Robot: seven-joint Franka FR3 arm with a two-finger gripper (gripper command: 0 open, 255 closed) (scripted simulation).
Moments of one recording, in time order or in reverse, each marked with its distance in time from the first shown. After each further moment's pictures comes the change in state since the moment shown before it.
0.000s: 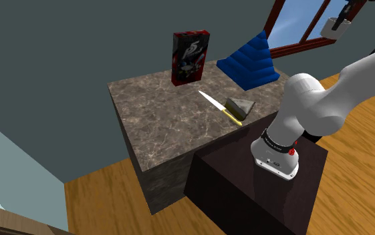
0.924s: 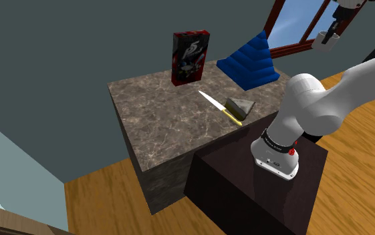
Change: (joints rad) arm -0.077 -0.052 -0.006 -0.200 -0.045 0.153 0.057
